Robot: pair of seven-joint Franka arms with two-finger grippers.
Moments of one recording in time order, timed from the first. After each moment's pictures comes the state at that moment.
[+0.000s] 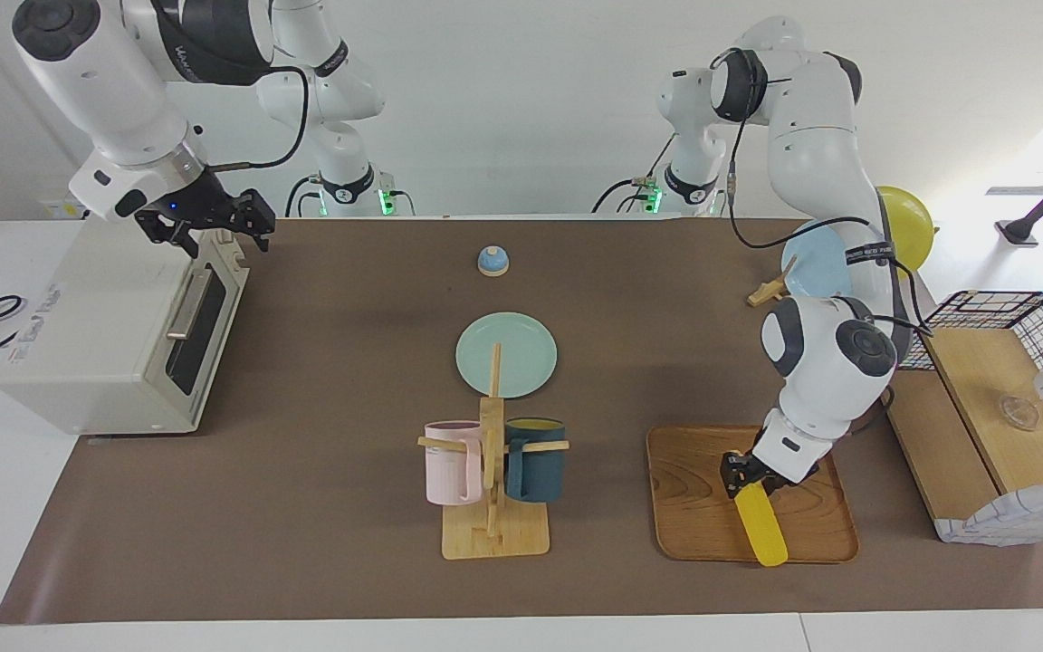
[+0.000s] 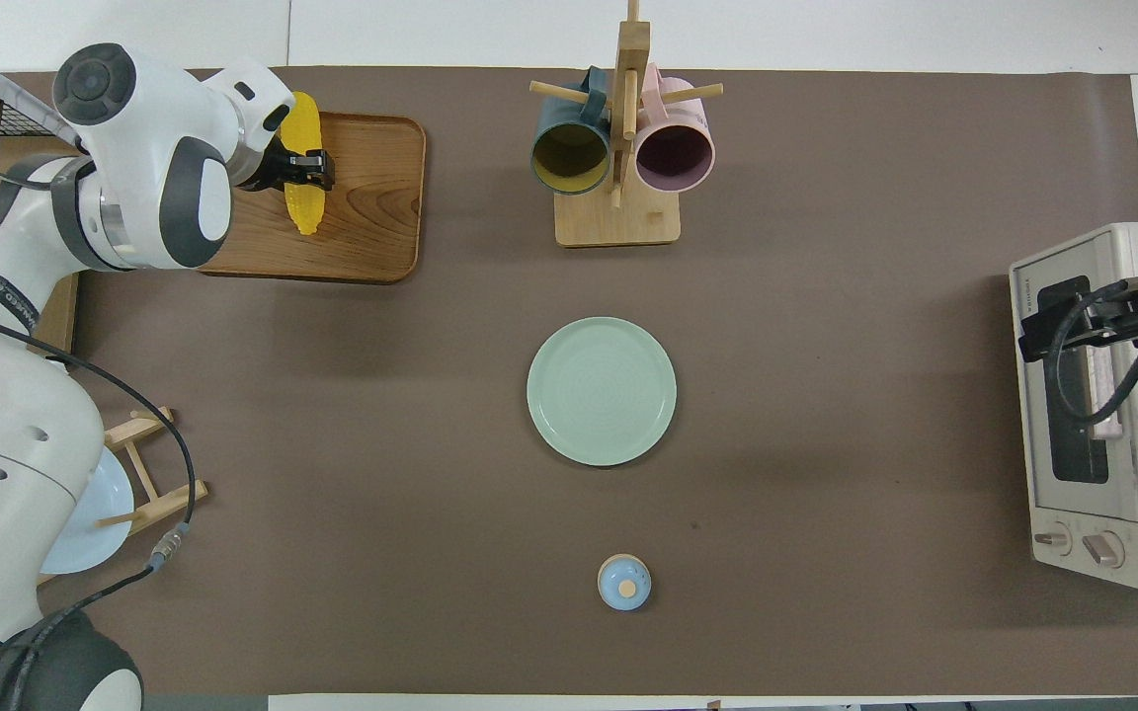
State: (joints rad) left arm -0.13 0.70 -0.05 -1.38 -0.07 2.25 -0.04; right arm 0.05 0.00 -0.08 -1.63 -0.02 1.48 -0.12
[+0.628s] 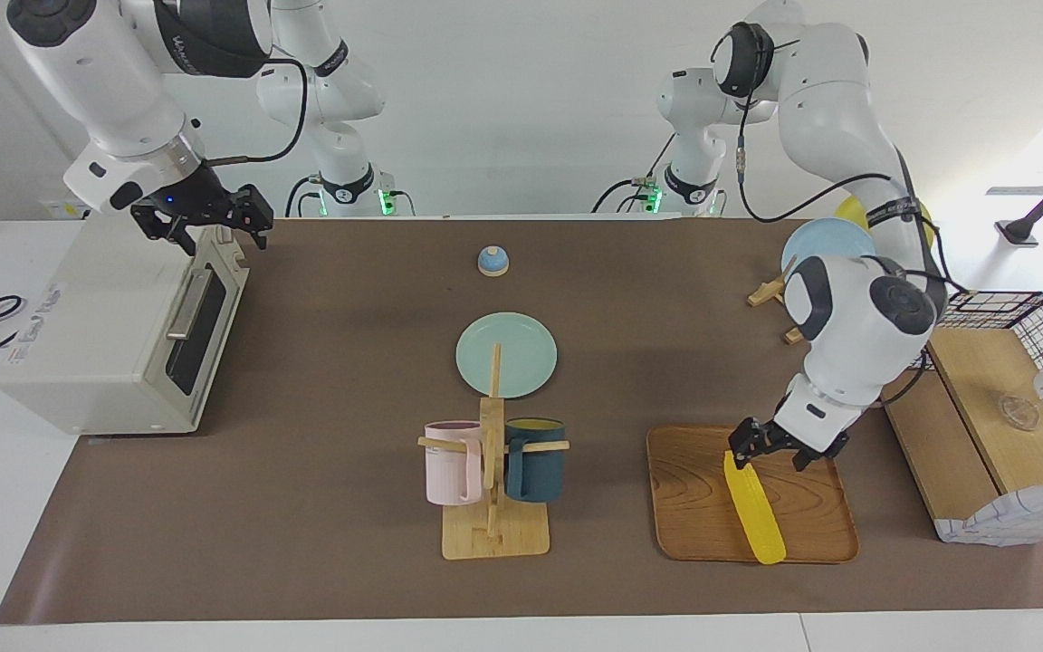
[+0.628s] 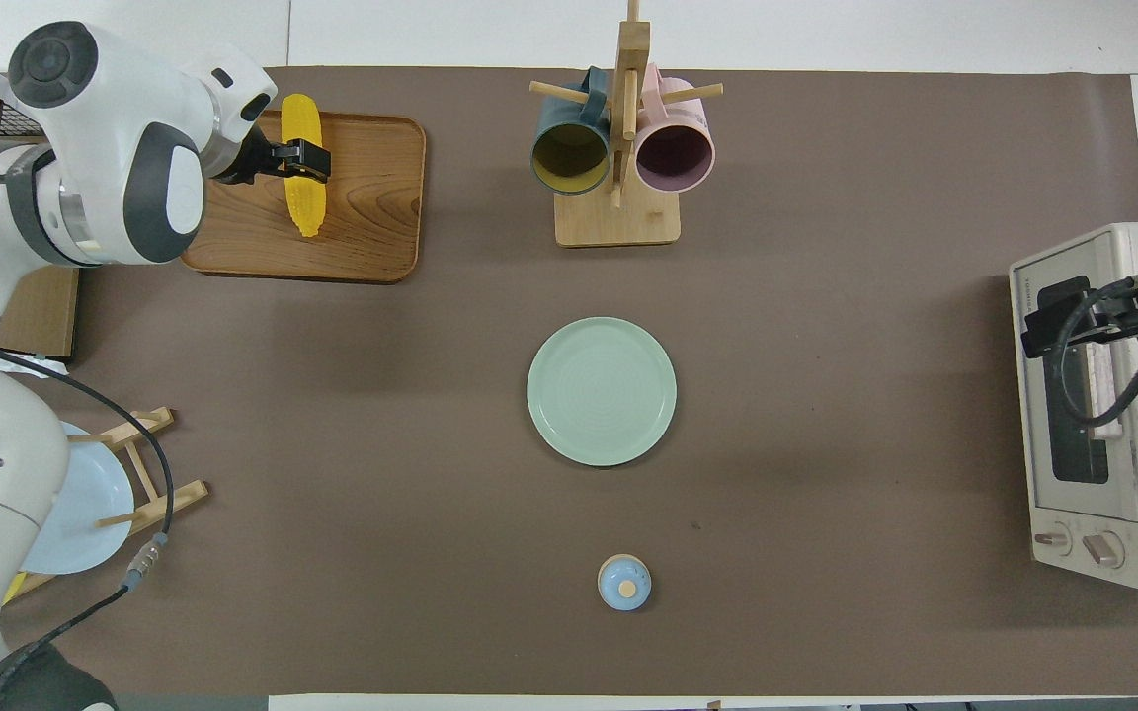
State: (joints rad) left arm -0.11 0.53 -0.05 -1.38 -0.07 2.06 -0.04; right arm 0.06 -0.01 -0.08 -1.62 -0.02 1.48 -0.12
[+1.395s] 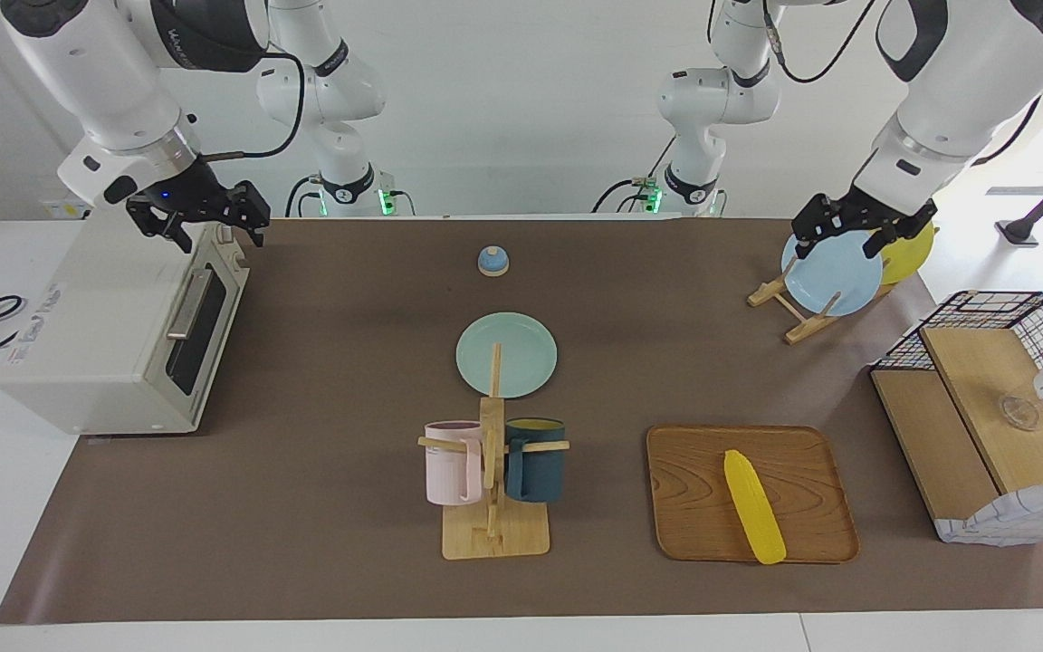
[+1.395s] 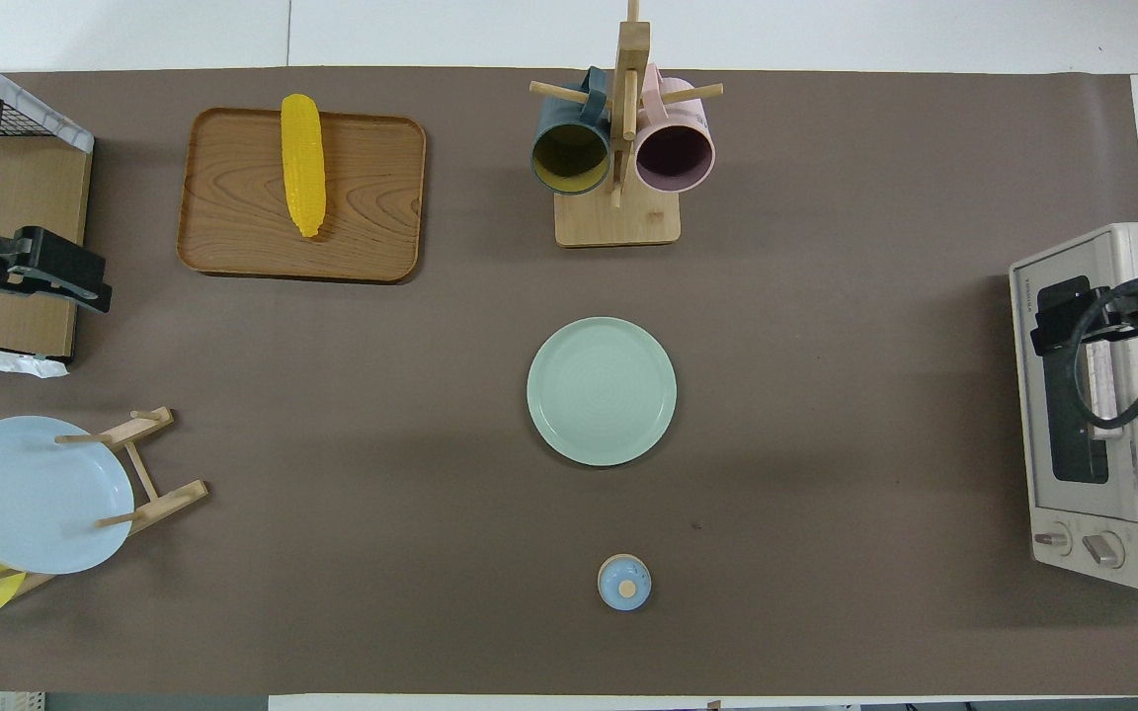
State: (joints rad) left arm -0.10 0.08 -0.02 -1.39 0.00 1.35 -0.05; right arm 0.06 -0.01 -0.08 -1.61 -0.02 1.48 -0.12
